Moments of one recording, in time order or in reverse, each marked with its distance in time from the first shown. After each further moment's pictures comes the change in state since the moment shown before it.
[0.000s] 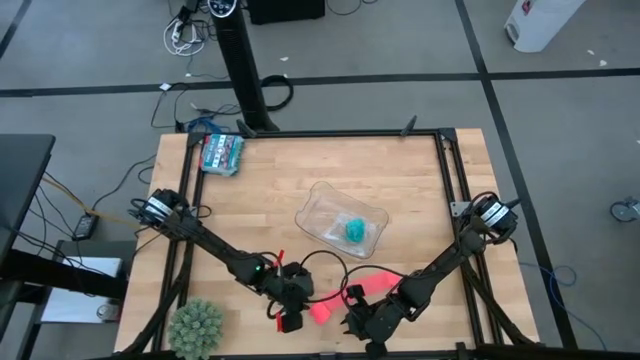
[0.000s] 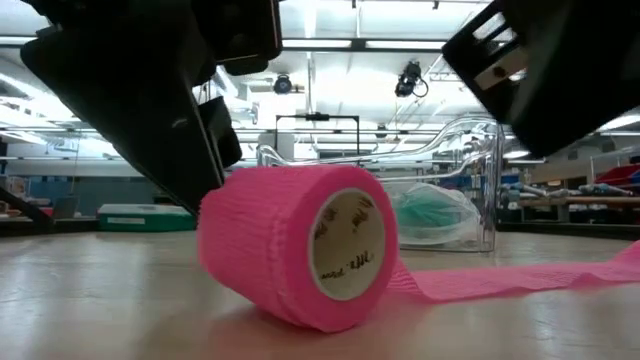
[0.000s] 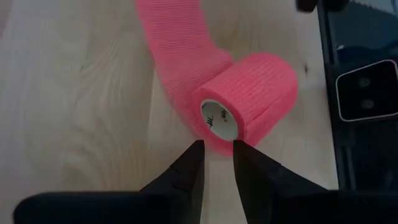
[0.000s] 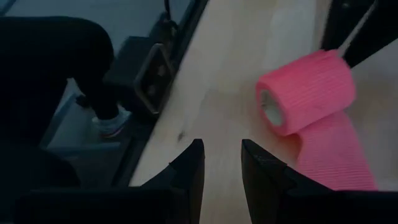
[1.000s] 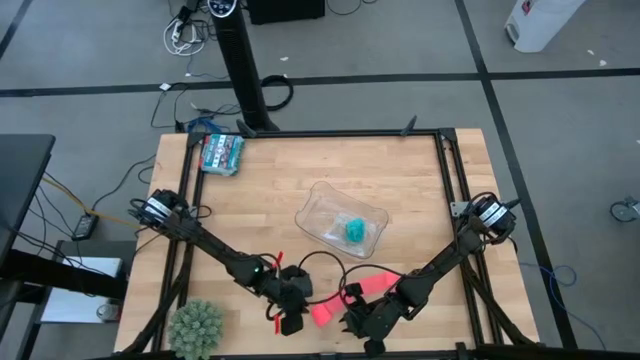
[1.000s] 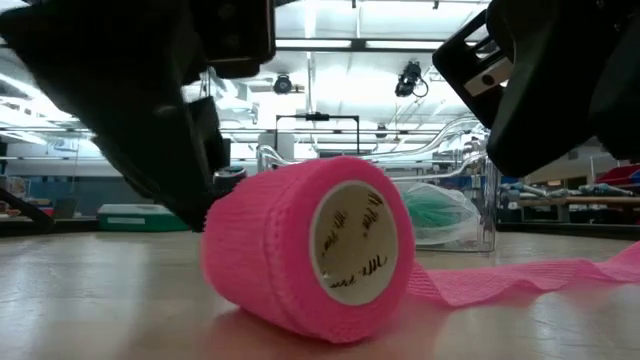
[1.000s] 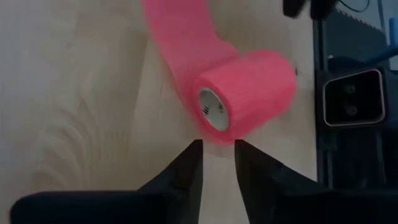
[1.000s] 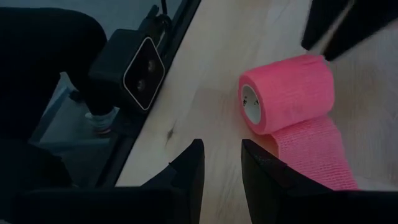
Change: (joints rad) left arm -0.012 -0.002 0.000 0.004 0.018 -0.108; right arm -0.012 0.008 0.000 -0.005 -0.008 -0.027
